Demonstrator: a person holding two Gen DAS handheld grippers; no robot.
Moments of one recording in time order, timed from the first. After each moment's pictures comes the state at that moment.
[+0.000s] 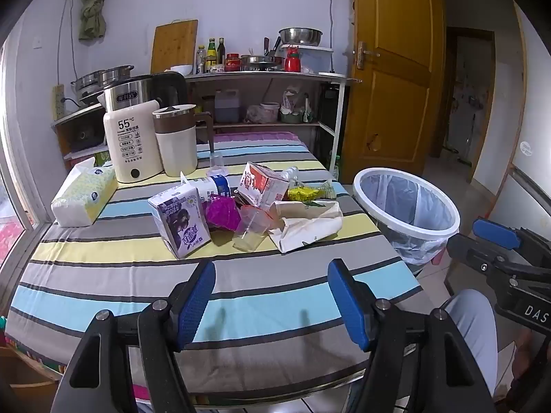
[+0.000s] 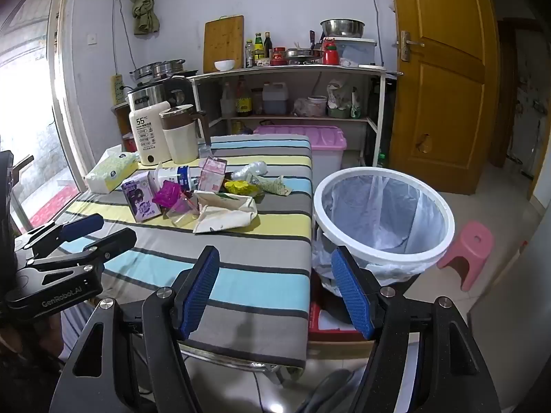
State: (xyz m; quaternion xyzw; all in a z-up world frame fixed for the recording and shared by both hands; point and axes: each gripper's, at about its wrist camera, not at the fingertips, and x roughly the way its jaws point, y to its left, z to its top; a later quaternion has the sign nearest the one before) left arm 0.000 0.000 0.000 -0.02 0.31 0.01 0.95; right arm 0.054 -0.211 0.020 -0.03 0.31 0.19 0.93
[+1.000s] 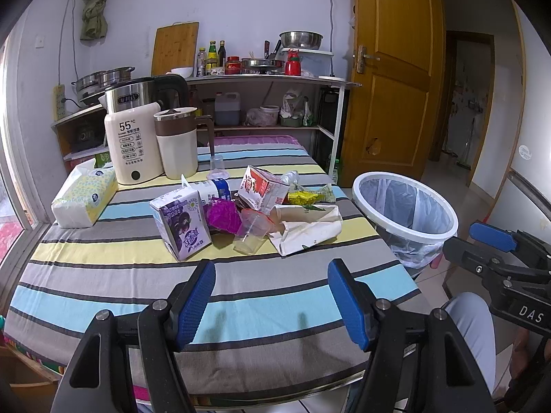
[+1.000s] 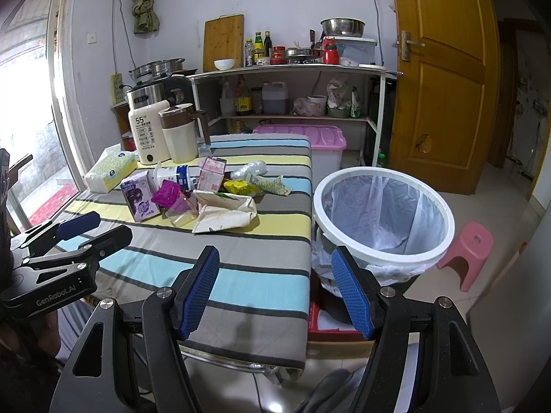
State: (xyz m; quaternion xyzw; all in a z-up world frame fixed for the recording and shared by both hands) left arm 0.000 0.002 0.002 -0.02 0.30 0.01 0.95; right arm 0.055 -0.210 0.019 -0.03 0.31 0.19 0.93
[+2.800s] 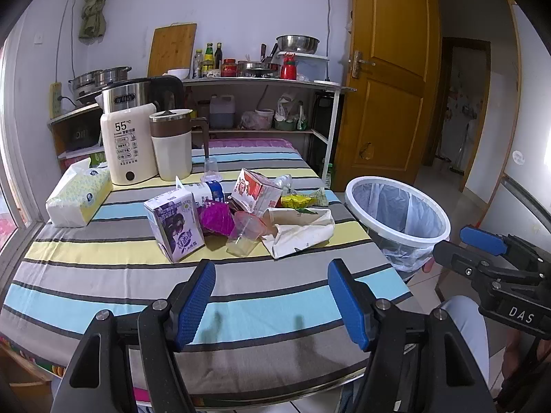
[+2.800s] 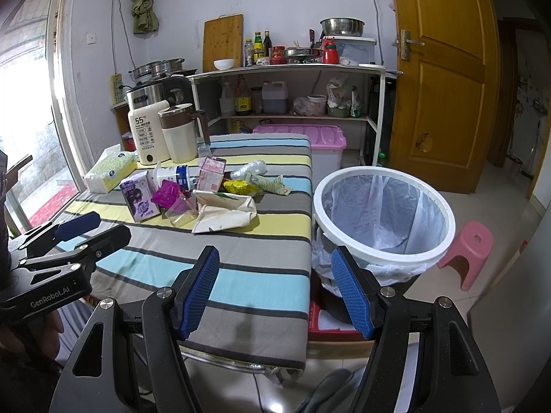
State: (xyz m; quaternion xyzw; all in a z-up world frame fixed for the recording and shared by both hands) left arm -0.004 0.003 0.003 -0.04 0.29 -0.01 0.96; right arm 0.055 -0.210 0.020 -0.03 0.31 0.19 0.93
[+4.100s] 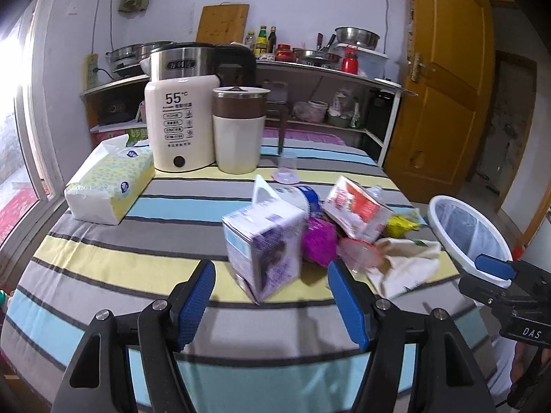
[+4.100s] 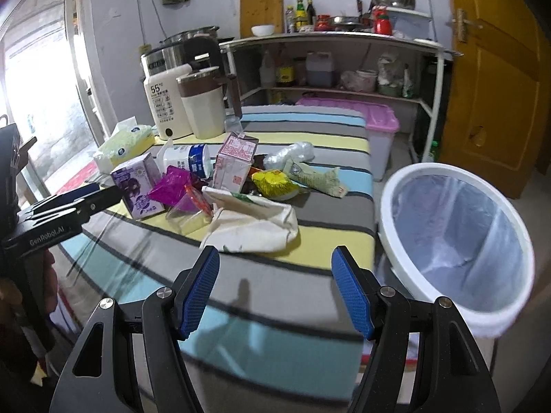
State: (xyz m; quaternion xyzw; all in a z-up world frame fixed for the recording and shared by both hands) left arm 0.067 0.099 -0.020 -0.08 0.31 0.08 0.94; right arm 0.149 -0.155 -0.018 -0.05 0.36 0.28 0.89
